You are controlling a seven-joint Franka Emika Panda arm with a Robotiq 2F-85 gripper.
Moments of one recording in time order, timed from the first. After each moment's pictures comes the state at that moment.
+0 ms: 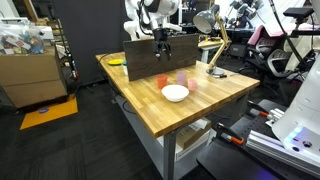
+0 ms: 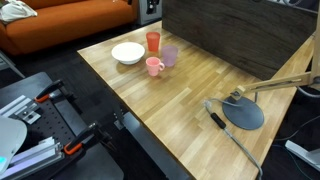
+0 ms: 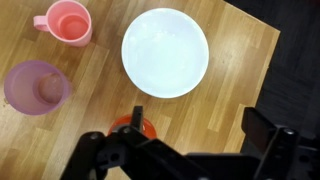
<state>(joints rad) 0.07 0.63 0.08 -1.44 0.08 1.71 -0.24</state>
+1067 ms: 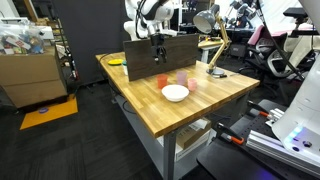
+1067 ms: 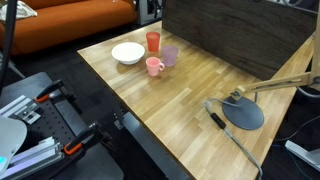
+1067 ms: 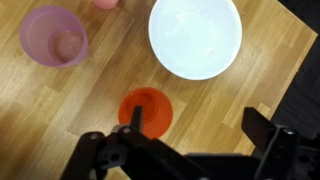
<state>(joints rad) 0.07 0.76 0.10 -1.30 -0.01 1.73 -0.37</state>
